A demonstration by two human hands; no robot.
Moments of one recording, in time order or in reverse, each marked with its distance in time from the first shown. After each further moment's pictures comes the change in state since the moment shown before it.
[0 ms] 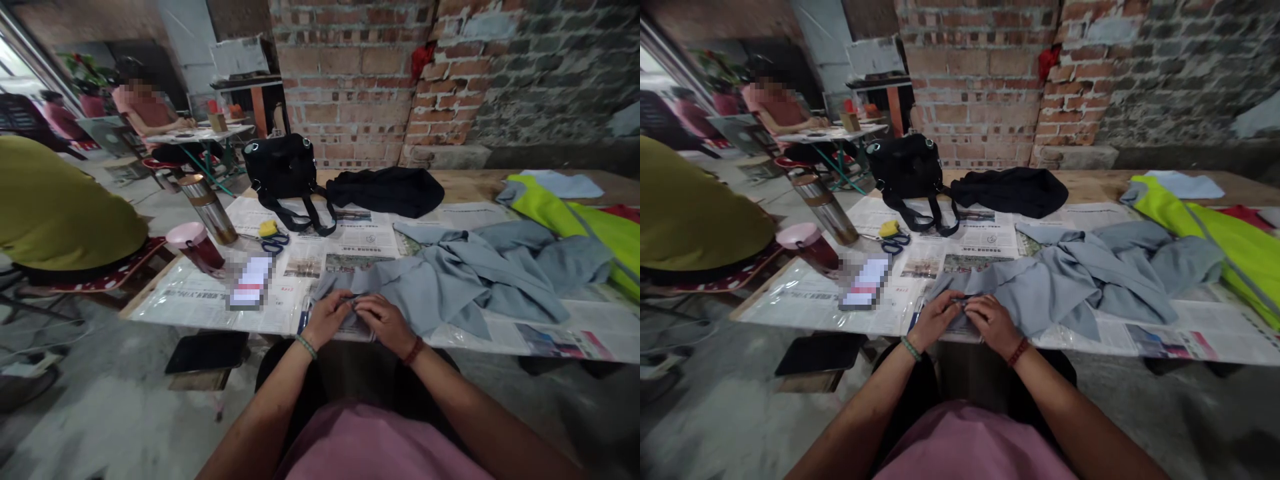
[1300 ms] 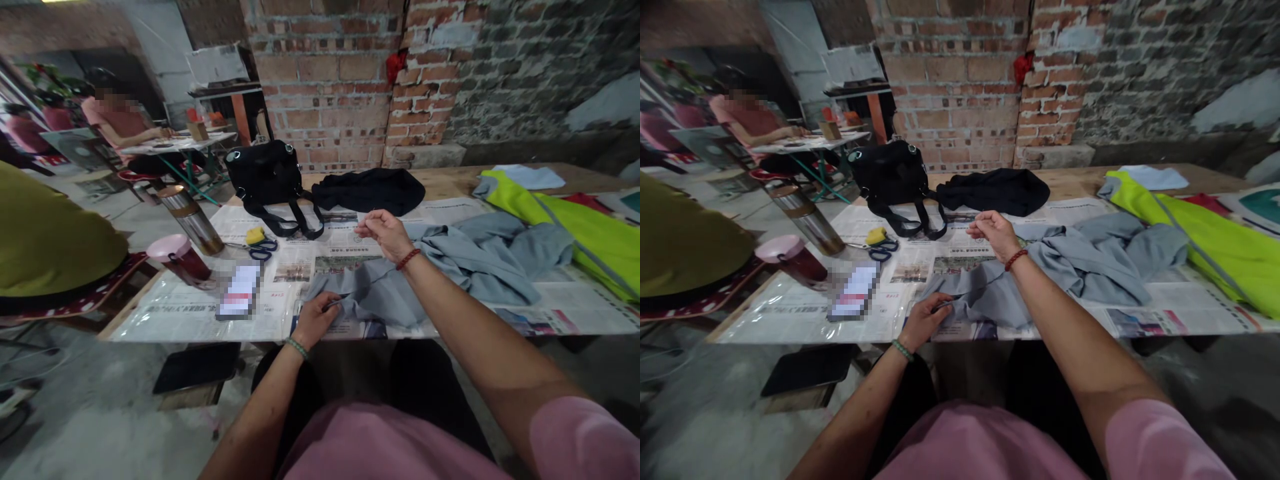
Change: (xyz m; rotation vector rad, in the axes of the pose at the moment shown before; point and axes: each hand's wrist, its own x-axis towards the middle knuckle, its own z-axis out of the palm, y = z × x) left_hand 0.006 -0.008 -0.003 0.108 -0.007 0.012; right_hand 0.138 0.003 -0.079 0.781 0.292 0.241
